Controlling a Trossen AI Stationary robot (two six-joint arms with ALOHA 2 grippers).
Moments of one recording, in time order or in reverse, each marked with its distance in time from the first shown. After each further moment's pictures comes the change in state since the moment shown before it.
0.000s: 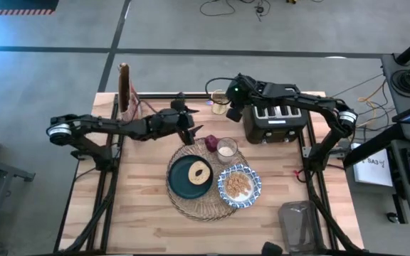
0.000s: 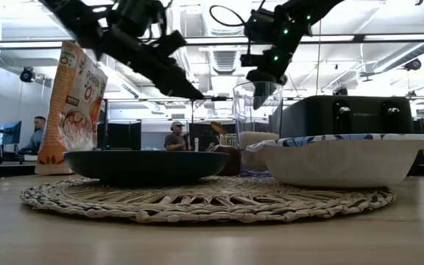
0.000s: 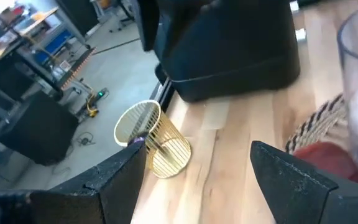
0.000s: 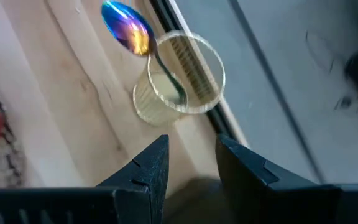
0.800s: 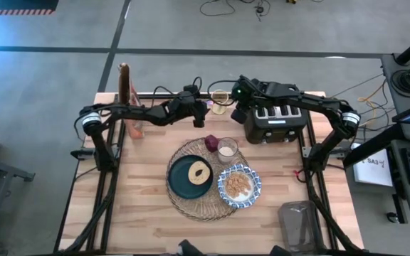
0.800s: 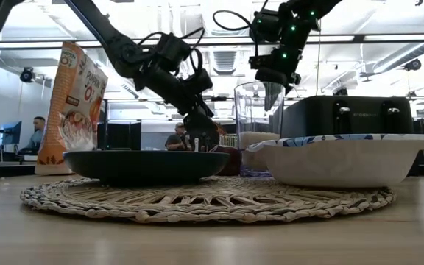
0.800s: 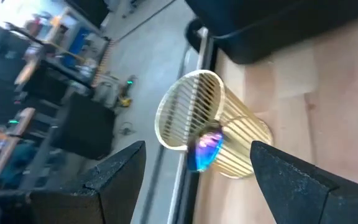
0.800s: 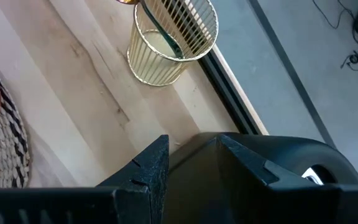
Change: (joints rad) left arm 0.200 0.354 0.242 0.073 0.048 0.322; right arm 0.000 -0.042 -0.006 -0.161 0.023 0.141
